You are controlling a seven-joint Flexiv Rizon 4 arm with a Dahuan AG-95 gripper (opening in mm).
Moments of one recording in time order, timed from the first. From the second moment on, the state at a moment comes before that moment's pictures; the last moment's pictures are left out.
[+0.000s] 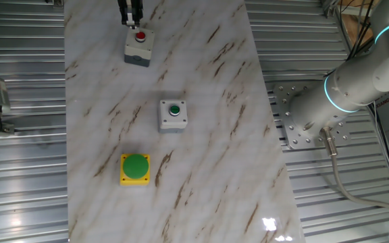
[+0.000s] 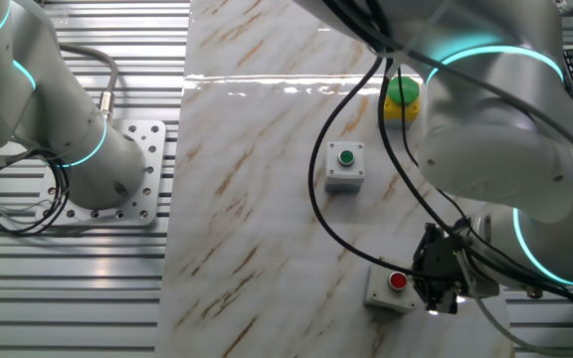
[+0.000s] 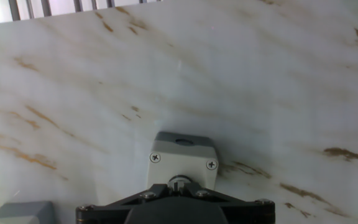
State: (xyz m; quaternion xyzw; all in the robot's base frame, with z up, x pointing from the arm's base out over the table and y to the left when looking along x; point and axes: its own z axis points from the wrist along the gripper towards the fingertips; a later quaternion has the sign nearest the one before) arm 0.551 -0.225 0.125 -0.06 -0.99 -0.02 0.09
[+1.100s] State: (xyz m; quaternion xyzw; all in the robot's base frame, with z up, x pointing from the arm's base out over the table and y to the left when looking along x) arm 0.552 -0.225 0.125 -0.07 -0.99 -0.02 0.11
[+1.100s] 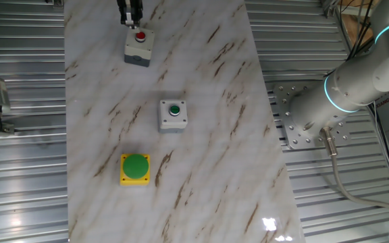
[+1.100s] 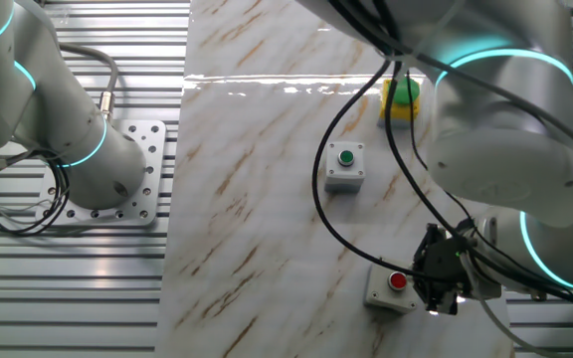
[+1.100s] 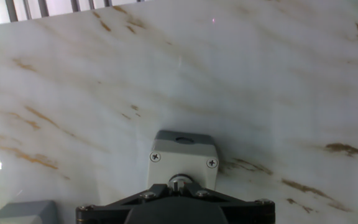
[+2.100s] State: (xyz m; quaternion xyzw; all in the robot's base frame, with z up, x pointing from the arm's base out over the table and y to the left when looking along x) arm 0.550 -0.224 0.126 -0.07 -0.99 -0.03 0.10
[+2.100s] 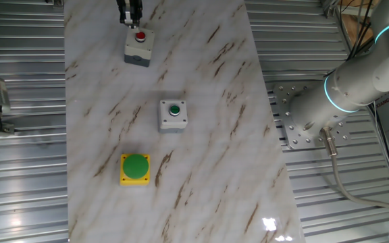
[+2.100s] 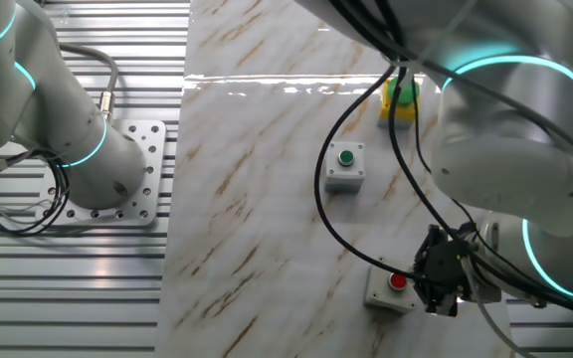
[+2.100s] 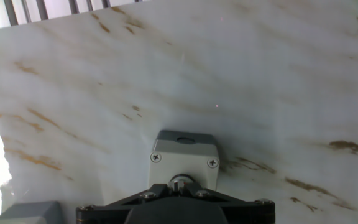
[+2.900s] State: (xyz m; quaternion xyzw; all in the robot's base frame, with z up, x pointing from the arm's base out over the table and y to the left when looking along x) arm 0.549 -0.224 0.125 -0.06 -0.99 -0.03 0.11
